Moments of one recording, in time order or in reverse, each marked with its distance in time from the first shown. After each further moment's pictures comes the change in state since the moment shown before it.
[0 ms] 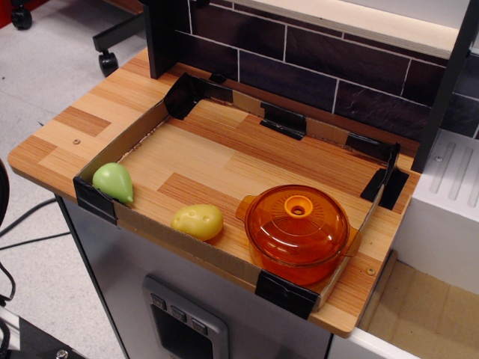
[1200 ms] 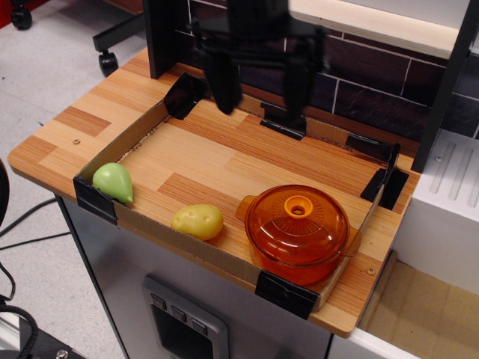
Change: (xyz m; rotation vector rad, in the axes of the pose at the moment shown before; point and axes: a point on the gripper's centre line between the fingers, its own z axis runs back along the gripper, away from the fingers) arm -0.127 -0.095 -0.019 -0.174 0.119 -0.301
